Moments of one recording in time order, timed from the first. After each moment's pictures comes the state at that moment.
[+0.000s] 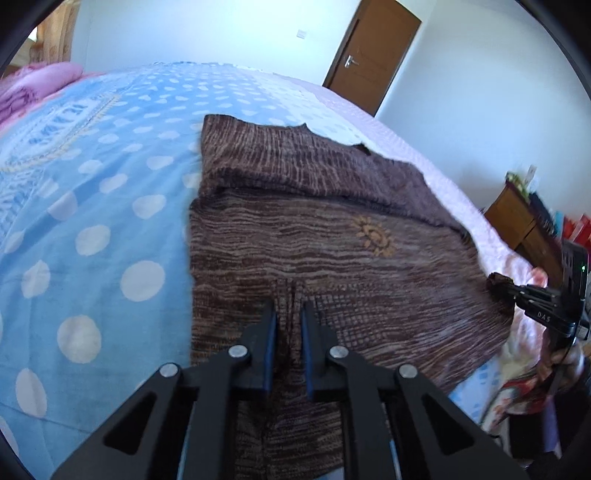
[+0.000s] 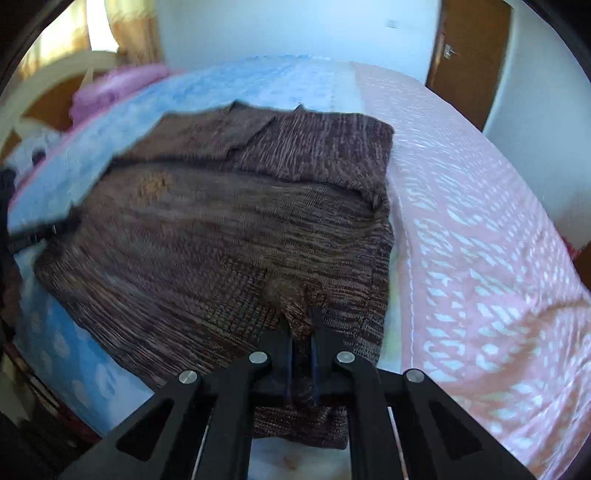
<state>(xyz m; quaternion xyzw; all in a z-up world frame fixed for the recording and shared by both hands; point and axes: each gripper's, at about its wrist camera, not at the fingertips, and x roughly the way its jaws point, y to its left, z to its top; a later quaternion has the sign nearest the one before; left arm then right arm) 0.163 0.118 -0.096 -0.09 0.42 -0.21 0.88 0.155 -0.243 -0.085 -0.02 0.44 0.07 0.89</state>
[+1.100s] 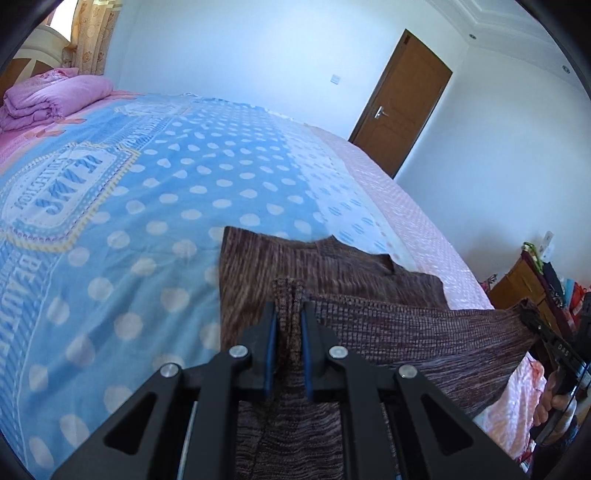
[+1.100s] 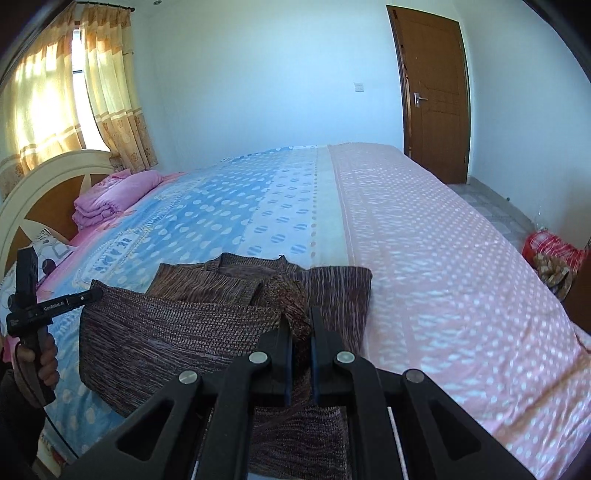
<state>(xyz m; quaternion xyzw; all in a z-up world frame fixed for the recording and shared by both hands) 0.267 0.129 -0.025 -0.15 0.36 -0.15 0.91 0.233 -0.259 0.018 0.04 0.31 0.07 0.95</state>
